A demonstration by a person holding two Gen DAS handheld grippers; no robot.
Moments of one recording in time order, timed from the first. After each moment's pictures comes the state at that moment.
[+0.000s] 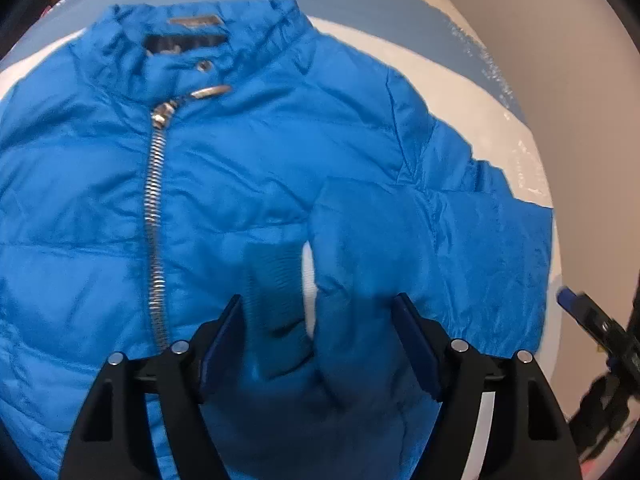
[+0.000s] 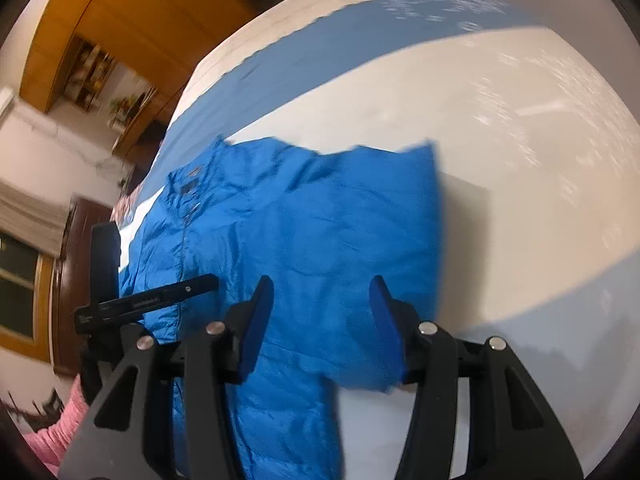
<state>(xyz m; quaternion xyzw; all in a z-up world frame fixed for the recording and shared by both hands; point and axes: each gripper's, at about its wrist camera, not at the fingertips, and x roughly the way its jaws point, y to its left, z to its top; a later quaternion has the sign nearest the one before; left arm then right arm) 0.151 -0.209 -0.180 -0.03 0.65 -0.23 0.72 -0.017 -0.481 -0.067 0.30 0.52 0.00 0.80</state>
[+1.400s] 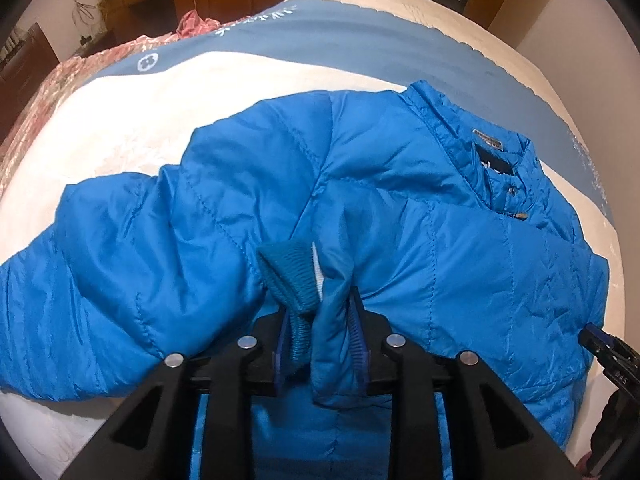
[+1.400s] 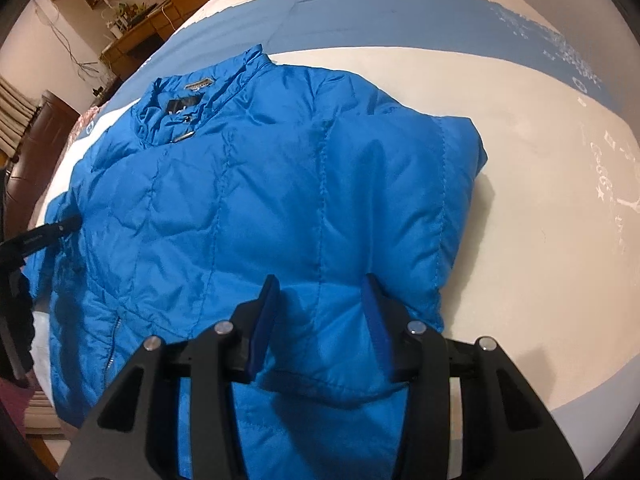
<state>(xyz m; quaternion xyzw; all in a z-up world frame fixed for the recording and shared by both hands) 0.175 0.002 -0.158 -0.04 0.58 -0.05 0.81 0.086 -0.335 -0.134 0.10 0.58 0.02 0.81</state>
